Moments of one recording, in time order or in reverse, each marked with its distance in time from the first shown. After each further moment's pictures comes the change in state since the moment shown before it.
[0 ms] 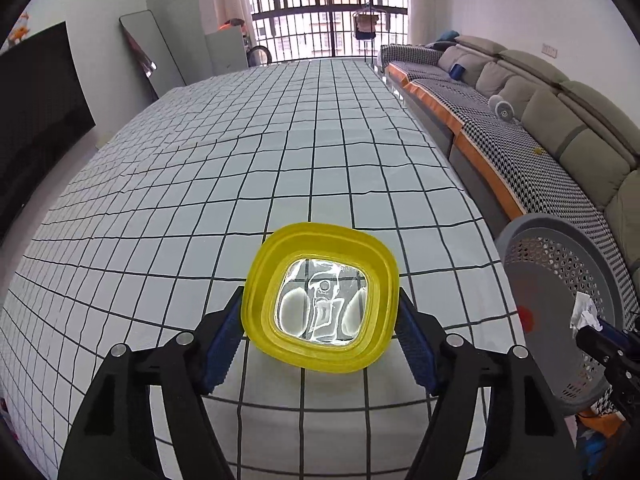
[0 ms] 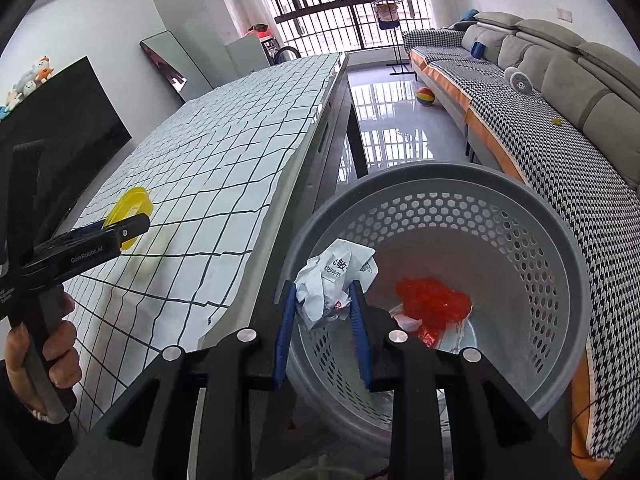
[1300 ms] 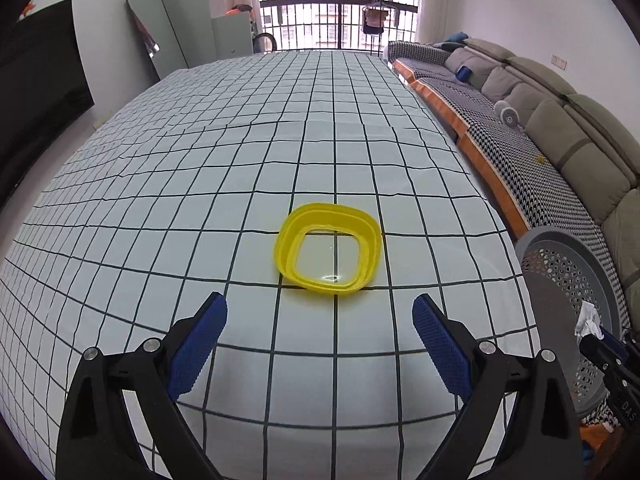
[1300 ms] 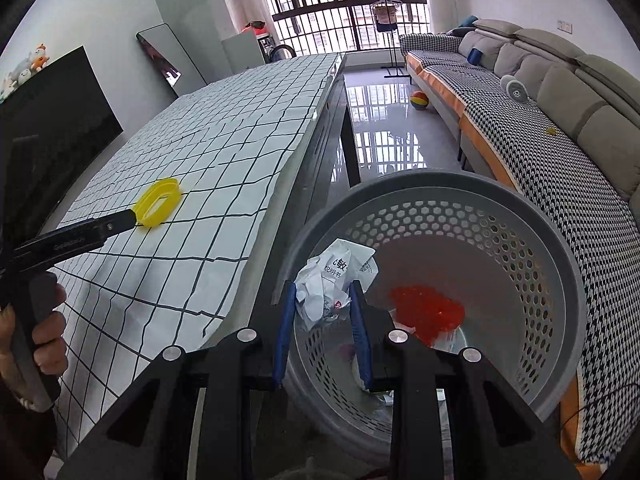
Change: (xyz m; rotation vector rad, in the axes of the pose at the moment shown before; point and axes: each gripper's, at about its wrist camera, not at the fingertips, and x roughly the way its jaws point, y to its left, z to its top) left arm 0.032 0.027 0.017 -0.054 0.051 -0.026; right arm 0.011 0.003 0.004 -0.021 0.005 -0.048
